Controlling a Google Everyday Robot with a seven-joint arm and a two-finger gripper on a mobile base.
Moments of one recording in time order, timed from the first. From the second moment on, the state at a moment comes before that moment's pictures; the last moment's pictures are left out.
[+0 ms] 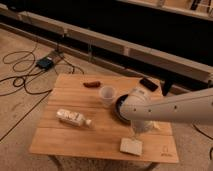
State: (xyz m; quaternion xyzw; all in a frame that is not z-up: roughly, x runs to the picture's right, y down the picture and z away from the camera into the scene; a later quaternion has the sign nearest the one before) arm 0.195 0.239 0.700 -0.18 0.35 0.54 0.74
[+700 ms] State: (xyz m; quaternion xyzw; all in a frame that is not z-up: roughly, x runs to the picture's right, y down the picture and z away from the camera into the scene) arm 0.145 0.287 0.691 -0.22 0.33 0.52 0.76
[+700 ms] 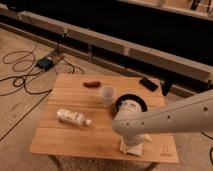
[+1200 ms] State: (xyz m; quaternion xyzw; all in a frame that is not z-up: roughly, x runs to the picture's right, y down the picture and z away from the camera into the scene) arm 0.122 0.291 0.711 -0.22 0.32 0.52 0.76
